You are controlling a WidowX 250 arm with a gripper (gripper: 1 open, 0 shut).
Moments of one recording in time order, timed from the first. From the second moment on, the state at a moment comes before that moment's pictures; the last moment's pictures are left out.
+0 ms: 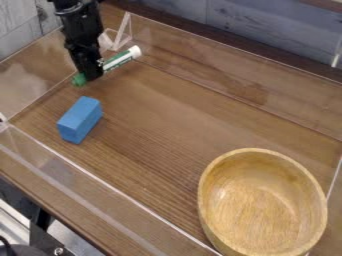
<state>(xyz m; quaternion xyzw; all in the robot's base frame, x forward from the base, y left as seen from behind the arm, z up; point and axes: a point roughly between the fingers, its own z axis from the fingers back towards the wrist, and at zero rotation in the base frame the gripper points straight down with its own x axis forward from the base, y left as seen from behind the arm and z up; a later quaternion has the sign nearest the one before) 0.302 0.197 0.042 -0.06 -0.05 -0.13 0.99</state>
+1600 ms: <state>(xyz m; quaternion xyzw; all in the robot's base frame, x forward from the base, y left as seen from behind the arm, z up) 0.321 0.139 0.067 -0.05 -0.12 -0.14 0.98</state>
